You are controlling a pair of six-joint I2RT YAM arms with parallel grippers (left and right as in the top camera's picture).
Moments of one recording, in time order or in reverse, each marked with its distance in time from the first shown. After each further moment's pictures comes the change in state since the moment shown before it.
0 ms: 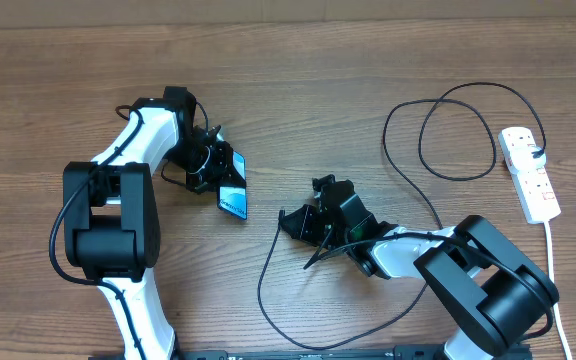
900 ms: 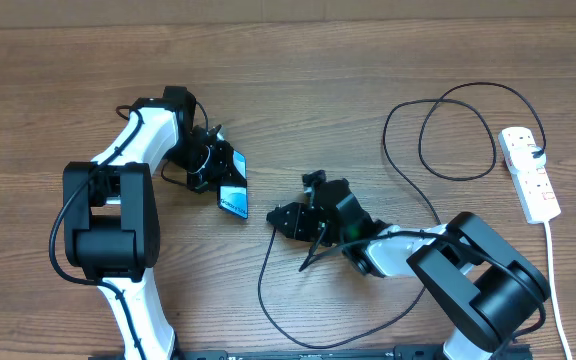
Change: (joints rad) left arm 0.001 0.000 0.000 0.001 0.021 0.002; right arm 0.020 0.028 0.034 0.075 -0.034 -0.084
